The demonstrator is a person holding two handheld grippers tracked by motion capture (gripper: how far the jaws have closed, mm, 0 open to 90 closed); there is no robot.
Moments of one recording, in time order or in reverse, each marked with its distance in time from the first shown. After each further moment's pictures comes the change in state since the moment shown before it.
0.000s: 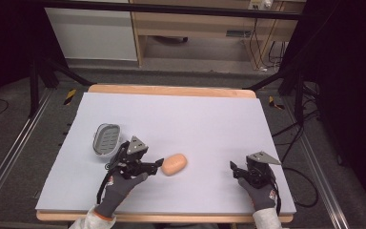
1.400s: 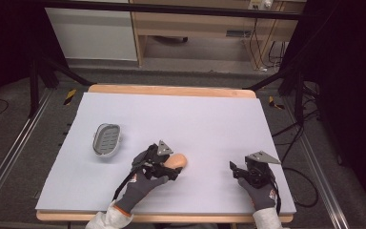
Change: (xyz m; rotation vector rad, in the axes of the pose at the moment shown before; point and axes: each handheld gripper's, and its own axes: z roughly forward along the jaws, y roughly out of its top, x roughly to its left) left arm -0.033 0.004 0.060 0.161 -0.065 0.103; right arm 0.000 0.001 0.001 0.009 0.018 -0.001
